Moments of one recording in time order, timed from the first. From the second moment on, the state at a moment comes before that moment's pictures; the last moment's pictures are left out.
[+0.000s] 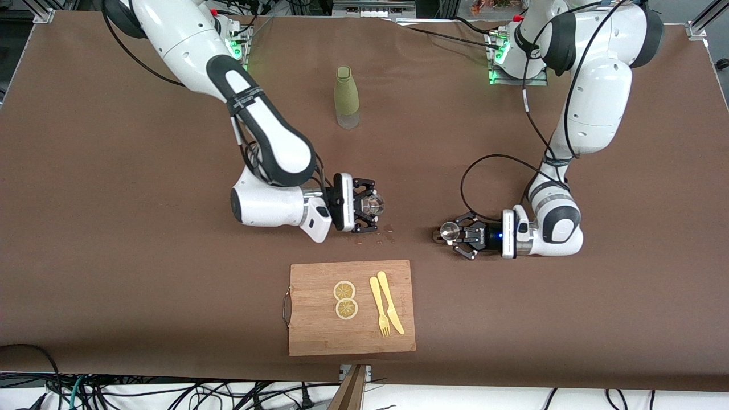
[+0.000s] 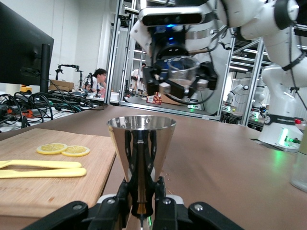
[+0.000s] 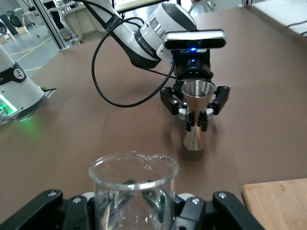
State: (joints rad) left arm -0.17 1.02 0.11 -1.52 -1.69 1.57 2.38; right arm 0.43 0.82 0.21 -1.36 1.05 2.24 -1.61
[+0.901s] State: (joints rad) left arm -0.26 1.02 0.00 -1.51 -1.75 1.78 2.35; right arm 0.49 0.82 0.21 -1.35 0.92 2.31 -1.46
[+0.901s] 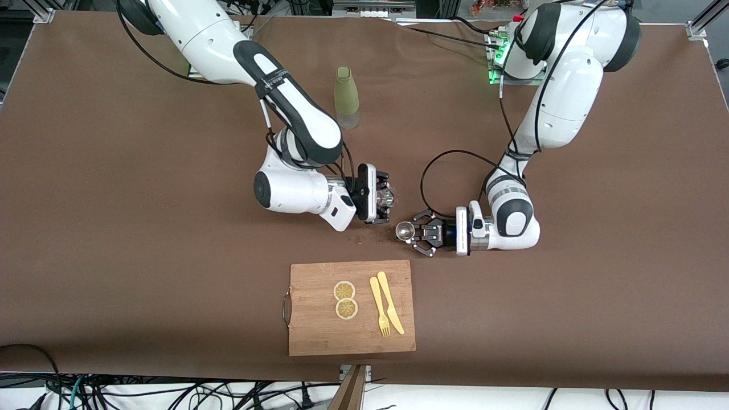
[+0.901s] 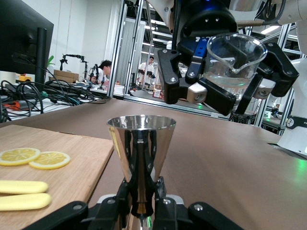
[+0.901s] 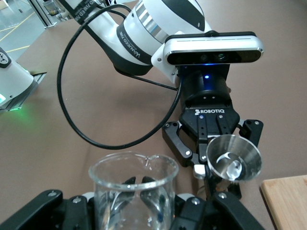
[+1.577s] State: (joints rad) left arm -0.27 1.02 -0.03 -1.53 -1.75 1.78 2.35; right arm 0.50 0.82 0.19 -1.35 0.89 2.38 -1.44
